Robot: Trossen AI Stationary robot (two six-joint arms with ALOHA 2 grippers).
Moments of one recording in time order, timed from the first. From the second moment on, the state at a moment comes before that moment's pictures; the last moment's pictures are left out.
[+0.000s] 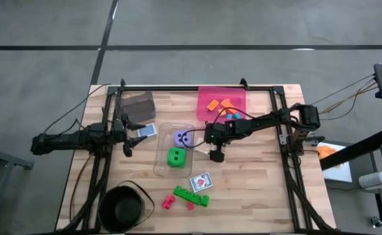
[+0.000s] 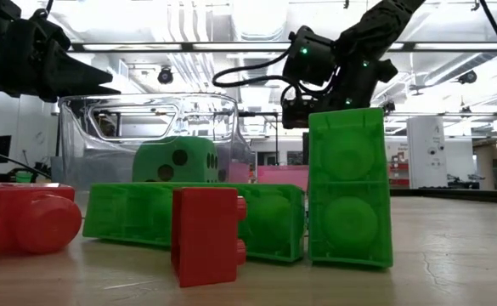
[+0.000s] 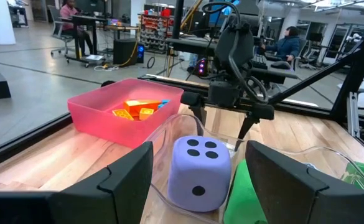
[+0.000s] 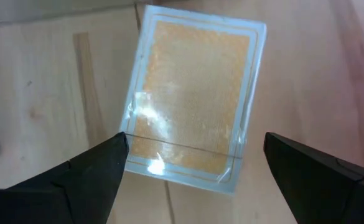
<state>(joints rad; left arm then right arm) 0.03 0.02 0.05 -0.11 -0.18 -0.12 -0.07 1.81 0.98 -0.37 -0.04 0.15</state>
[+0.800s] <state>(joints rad) 0.03 0.02 0.05 -0.11 -0.18 -0.13 -0.07 1.73 0.97 -0.56 -0.01 0.16</state>
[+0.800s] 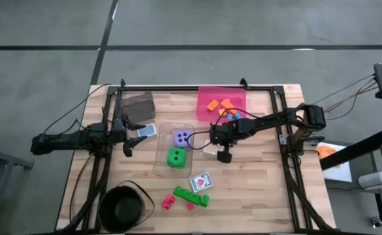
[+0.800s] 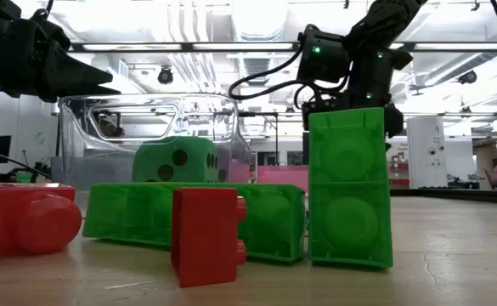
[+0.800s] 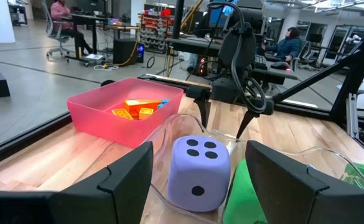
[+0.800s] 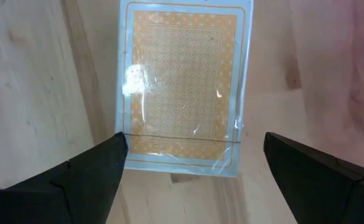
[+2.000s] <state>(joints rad) 0.03 0.02 0.05 -0.11 -0.18 -0.13 -0.03 1.69 0.98 -0.56 -0.02 0.20</state>
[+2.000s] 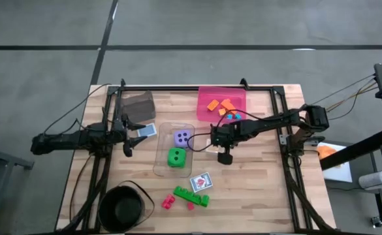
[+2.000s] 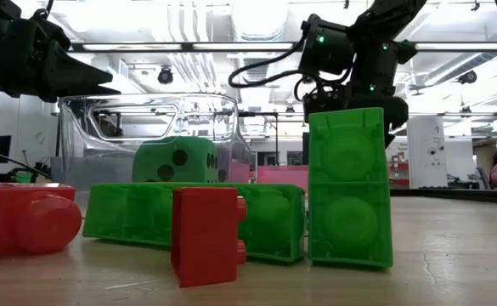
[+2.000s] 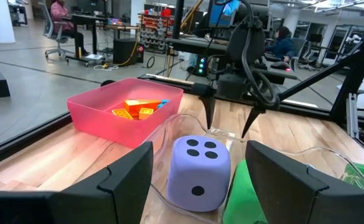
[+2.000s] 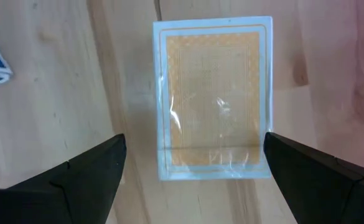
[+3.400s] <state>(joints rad) 0.03 0.05 0.05 -0.11 -0.18 -0.13 -0.01 1.80 1.00 -0.50 0.35 0.40</state>
